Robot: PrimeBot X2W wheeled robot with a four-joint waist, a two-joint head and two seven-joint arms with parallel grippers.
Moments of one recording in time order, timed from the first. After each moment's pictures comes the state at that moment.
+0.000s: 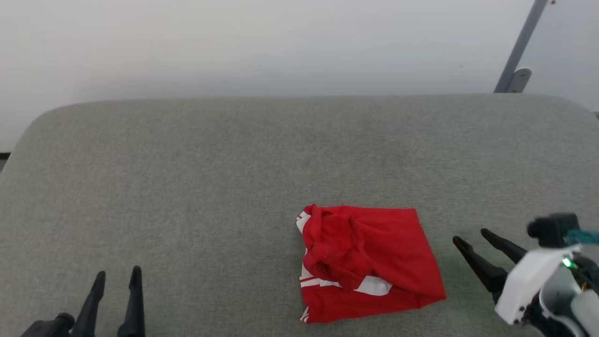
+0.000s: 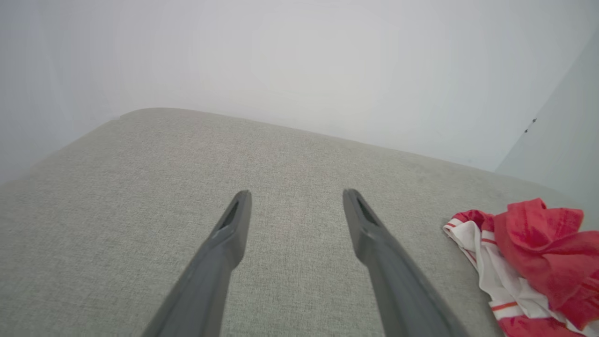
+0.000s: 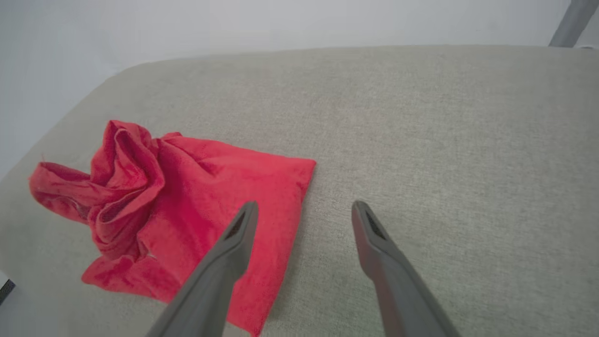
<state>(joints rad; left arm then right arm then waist) 0.17 0.23 0.03 0.12 -0.45 -0.13 -0.26 -0.19 -0.58 0.46 0.26 0.89 0.13 0.07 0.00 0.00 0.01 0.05</state>
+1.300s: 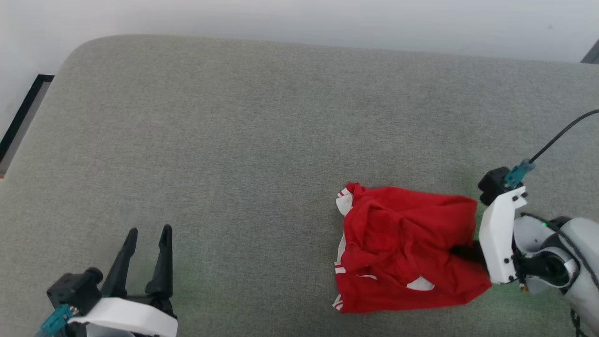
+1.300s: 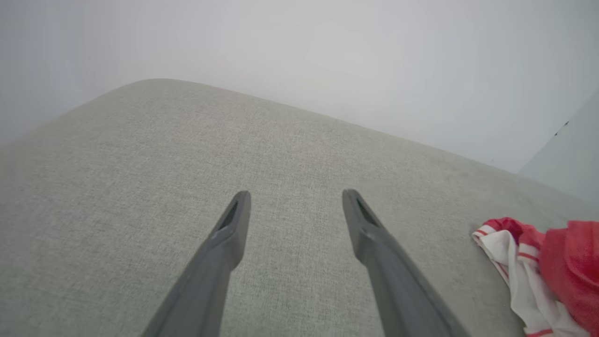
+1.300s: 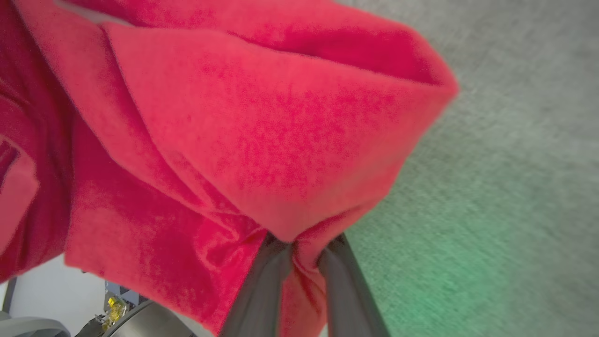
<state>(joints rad) -0.01 0.22 -0.09 0.19 -0.51 -0.13 -0.26 -0.59 -0.63 0.77 0.45 1.09 0.13 0.71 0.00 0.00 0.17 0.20</state>
